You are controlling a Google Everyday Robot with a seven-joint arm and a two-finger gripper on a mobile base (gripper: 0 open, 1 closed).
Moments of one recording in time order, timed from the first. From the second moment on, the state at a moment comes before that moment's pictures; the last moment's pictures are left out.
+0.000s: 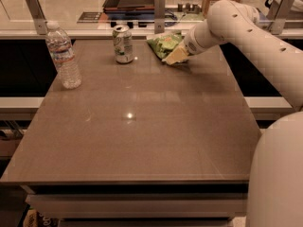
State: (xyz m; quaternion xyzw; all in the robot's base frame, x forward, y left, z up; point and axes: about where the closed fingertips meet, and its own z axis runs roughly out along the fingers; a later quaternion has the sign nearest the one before) arm 0.809 -0.118 0.833 -0.42 0.81 0.03 0.40
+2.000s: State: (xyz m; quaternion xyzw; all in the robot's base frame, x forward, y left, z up) arm 0.796 -0.104 0.879 -0.46 0.78 0.12 0.41
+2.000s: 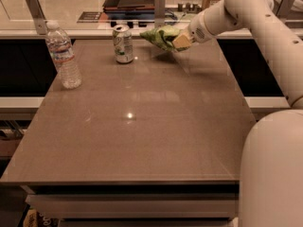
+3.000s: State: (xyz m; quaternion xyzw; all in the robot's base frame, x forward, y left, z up) arm 0.734 -0.124 0.939 -0.45 0.77 0.08 0.44
